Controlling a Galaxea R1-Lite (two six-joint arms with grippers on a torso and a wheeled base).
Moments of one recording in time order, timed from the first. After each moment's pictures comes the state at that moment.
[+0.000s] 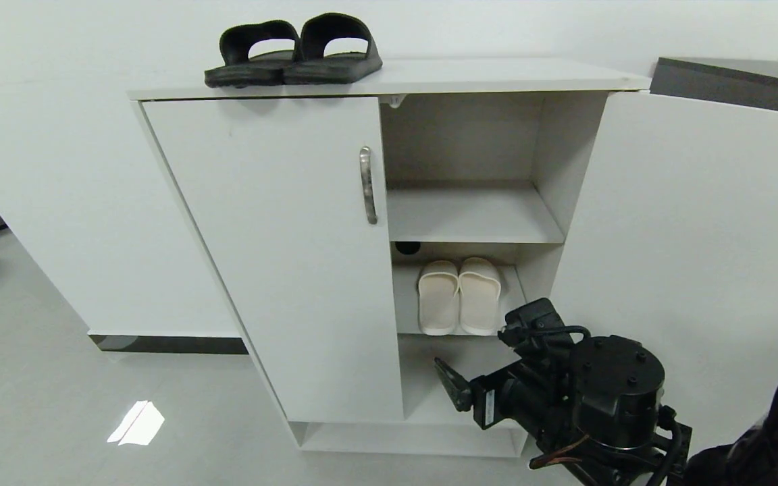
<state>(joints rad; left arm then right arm) 0.00 0.00 0.00 0.00 -0.10 0.02 0.89 1.94 -0.55 -1.25 -0.34 0.12</state>
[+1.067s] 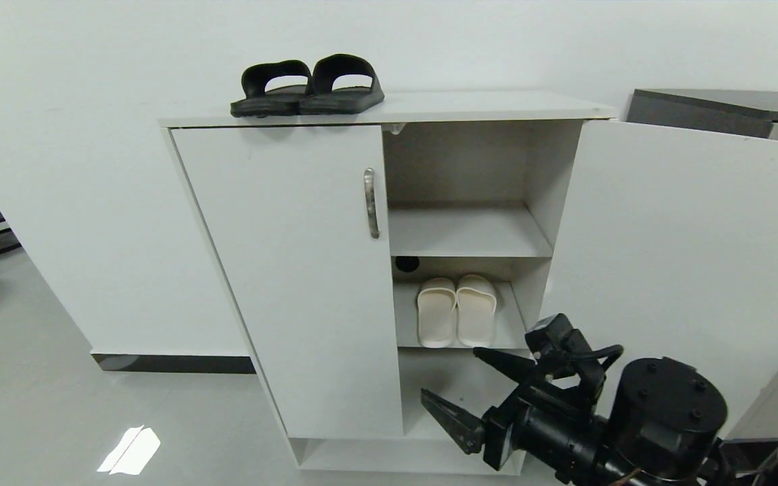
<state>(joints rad) 0.00 0.00 0.00 0.00 -0.10 0.06 0.87 1.94 -0.39 -1.52 0.00 0.20</state>
